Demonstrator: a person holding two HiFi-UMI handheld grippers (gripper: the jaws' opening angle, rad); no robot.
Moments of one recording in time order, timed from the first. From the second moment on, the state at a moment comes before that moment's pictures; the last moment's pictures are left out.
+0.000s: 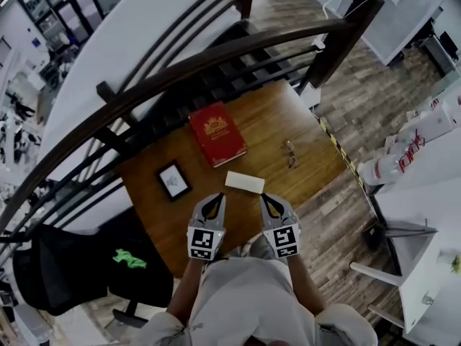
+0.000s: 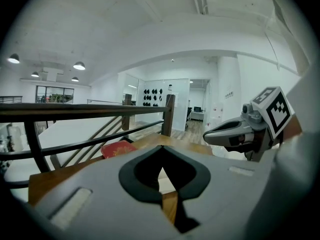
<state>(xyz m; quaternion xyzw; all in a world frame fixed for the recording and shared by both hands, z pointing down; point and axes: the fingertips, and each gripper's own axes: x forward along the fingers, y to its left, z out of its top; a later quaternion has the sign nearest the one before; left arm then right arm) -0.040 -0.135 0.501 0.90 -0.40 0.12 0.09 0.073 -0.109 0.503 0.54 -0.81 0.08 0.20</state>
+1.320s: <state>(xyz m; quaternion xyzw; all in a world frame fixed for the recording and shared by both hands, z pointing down) -0.016 -0.171 0.659 0.85 -0.42 0.23 0.20 0.077 -0.168 0.648 0.39 -0.84 0.08 0.36</state>
